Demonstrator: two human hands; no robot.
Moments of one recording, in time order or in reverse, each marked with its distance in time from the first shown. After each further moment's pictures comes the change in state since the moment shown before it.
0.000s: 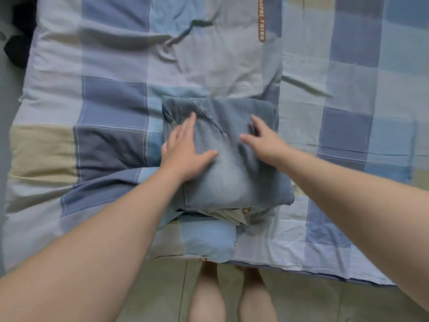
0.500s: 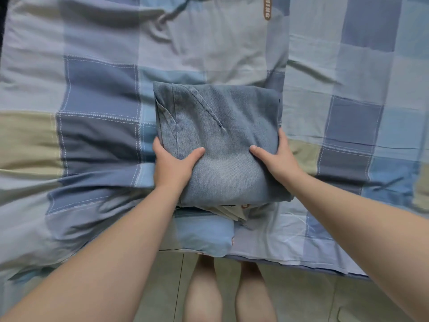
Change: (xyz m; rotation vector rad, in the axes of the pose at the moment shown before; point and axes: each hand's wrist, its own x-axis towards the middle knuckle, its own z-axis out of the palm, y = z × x) left_hand -0.016 -0.032 0.046 -0.541 0.237 -0.434; right_hand -0.012 0.076 0.018 0.281 0.132 0.055
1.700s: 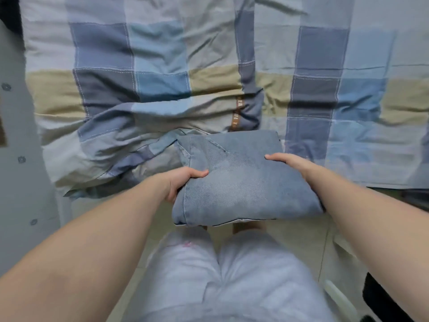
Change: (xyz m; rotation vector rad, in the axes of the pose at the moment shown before) left_hand -0.184 -0.053 -0.049 0.080 -0.820 -0.779; right_hand -0.182 0.097 -0.082 0.422 -0.488 0.766
